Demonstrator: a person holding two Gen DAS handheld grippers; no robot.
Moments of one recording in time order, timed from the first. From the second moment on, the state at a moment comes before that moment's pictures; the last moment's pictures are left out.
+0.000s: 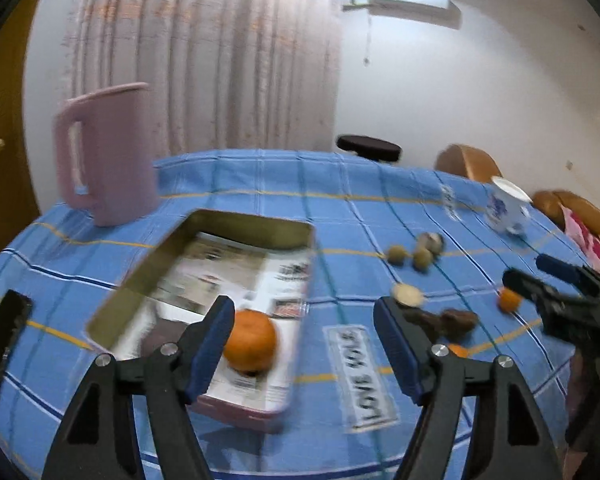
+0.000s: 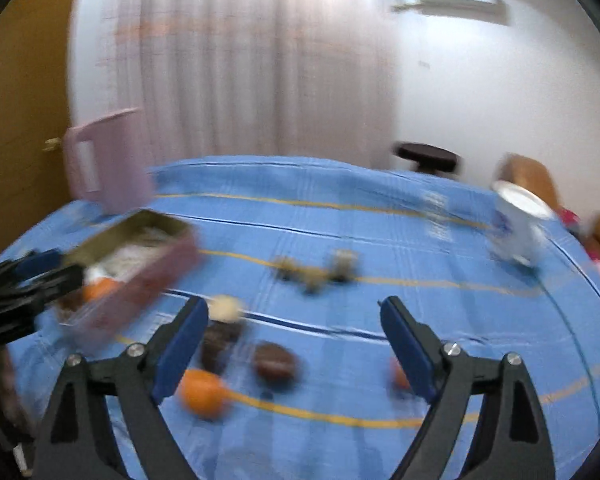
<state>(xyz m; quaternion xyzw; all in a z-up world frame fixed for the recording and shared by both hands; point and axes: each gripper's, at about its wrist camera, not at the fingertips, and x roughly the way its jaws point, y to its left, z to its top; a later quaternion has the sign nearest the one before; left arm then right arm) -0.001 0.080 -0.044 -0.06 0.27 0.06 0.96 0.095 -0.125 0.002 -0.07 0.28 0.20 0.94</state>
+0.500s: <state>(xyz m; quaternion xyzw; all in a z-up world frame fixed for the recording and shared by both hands) 0.033 0.011 -0.077 -0.07 0.34 -0.04 0.94 0.136 -0.178 -0.028 -0.03 0.36 0.13 0.92</state>
